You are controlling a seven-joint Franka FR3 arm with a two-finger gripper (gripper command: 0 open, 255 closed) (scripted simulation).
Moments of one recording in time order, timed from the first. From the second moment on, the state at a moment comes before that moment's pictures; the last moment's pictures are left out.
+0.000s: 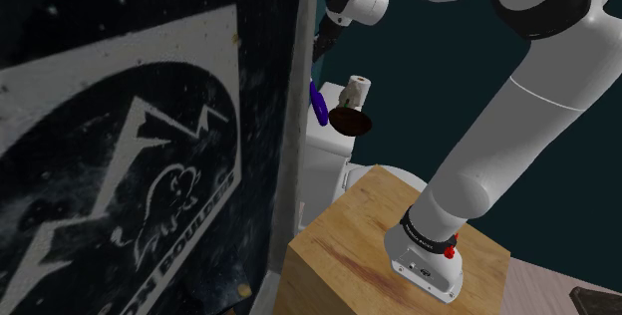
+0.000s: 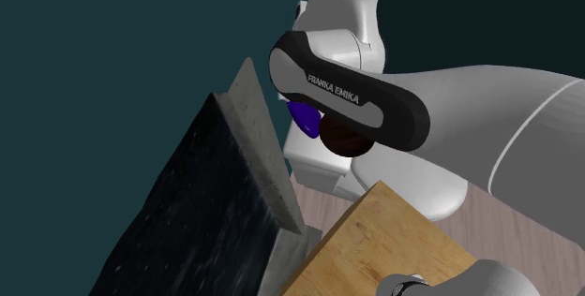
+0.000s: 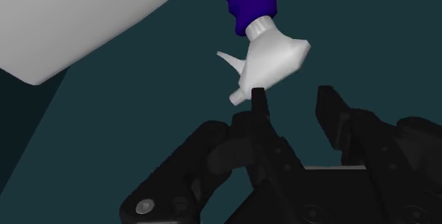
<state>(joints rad) -0.01 -0.04 -0.29 -2.10 0.26 2.38 -0.43</state>
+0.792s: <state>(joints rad) -0.01 0.01 -0.32 -2.18 0.45 2.44 -0.79</state>
